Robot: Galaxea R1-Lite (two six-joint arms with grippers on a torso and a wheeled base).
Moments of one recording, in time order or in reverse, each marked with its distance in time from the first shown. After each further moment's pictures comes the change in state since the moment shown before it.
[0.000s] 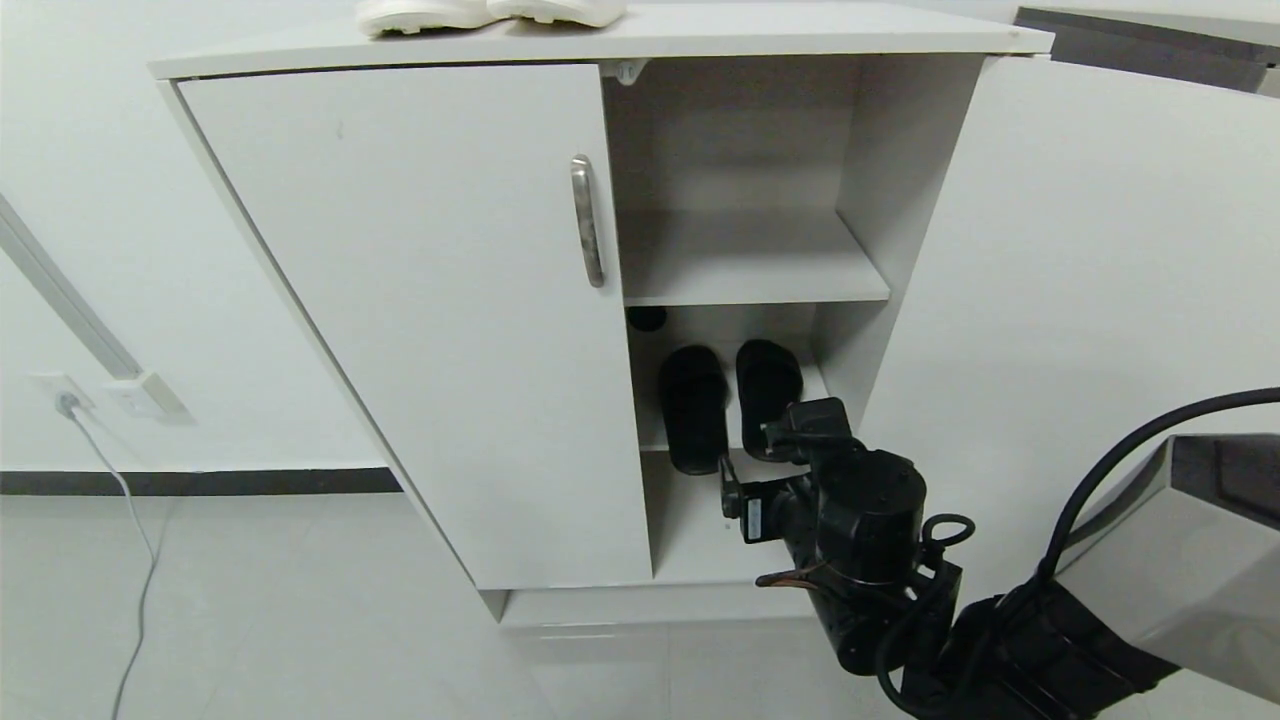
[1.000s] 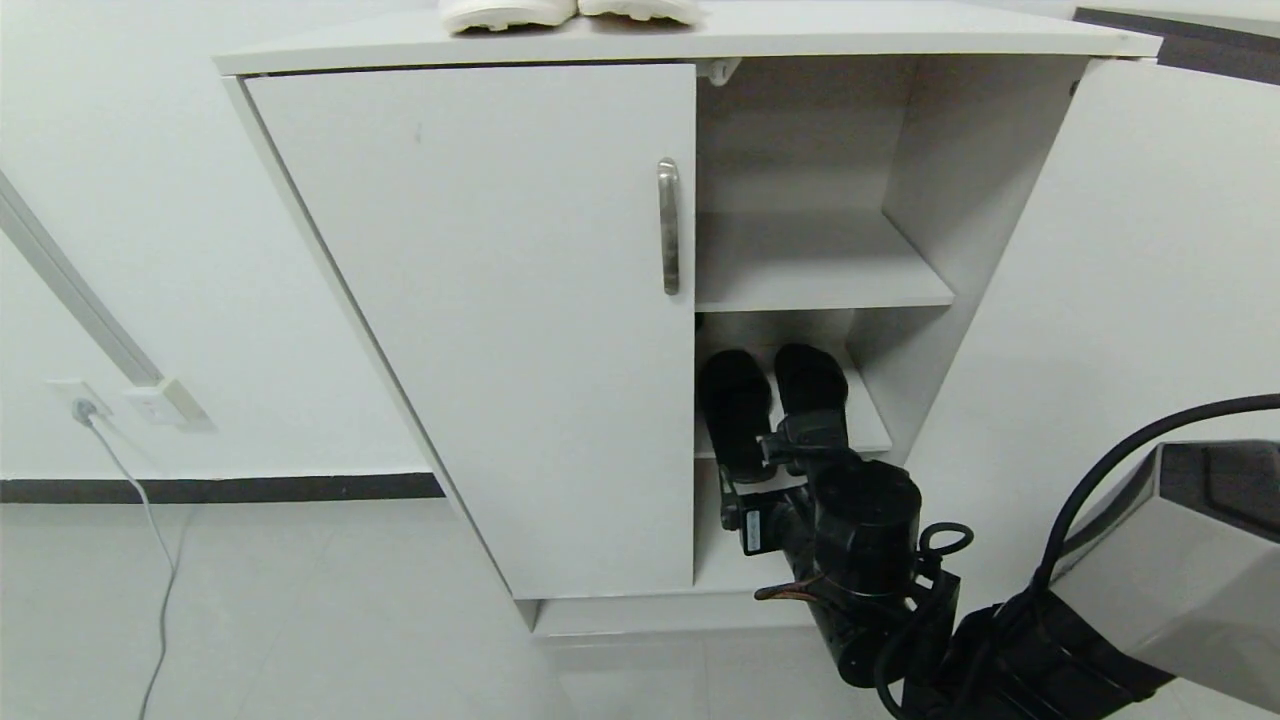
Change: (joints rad) left arm 0.000 0.000 0.000 0.000 0.001 -0.005; right arm 0.013 0.003 0.019 0.001 0.001 0.000
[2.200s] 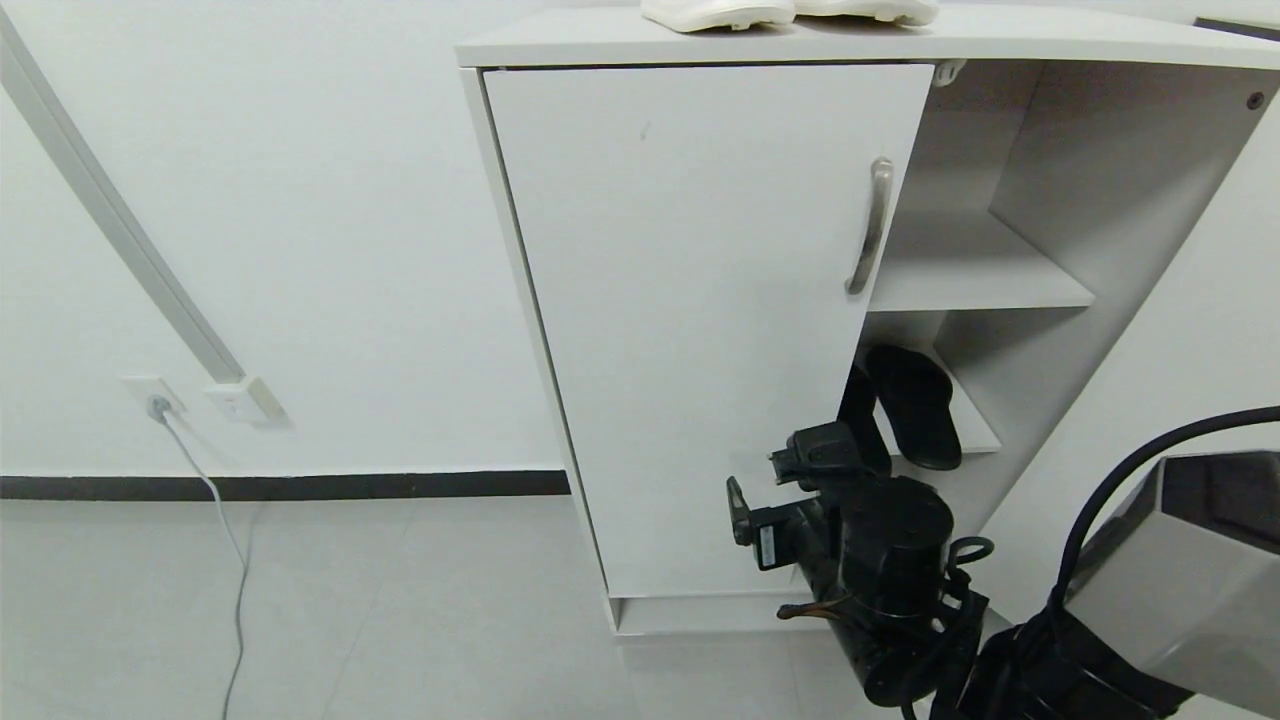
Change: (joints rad) left arm 0.000 0.000 0.000 0.000 0.007 -0.009; right arm -0.014 -0.009 0.088 -0.099 0.035 -0.066
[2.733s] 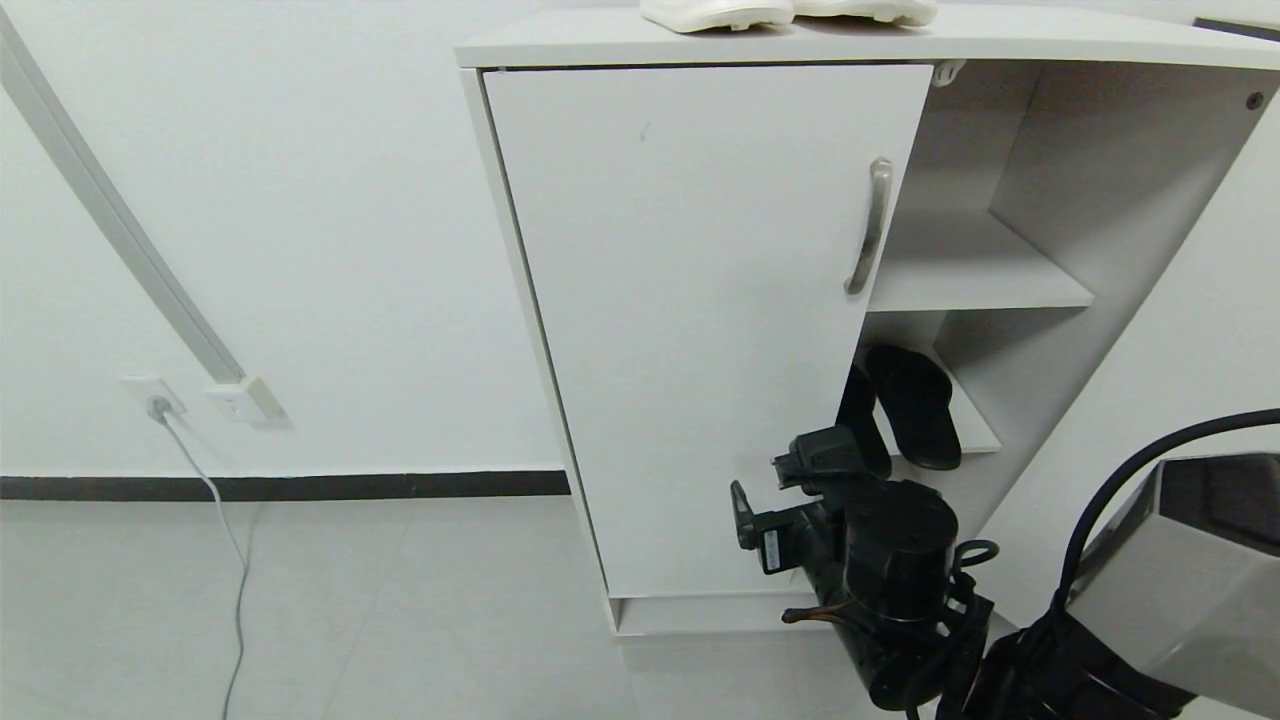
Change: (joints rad) left arm 0.000 0.000 0.000 0.000 0.000 0.000; right arm -0.004 0.001 0.016 -0.008 0.001 -0.011
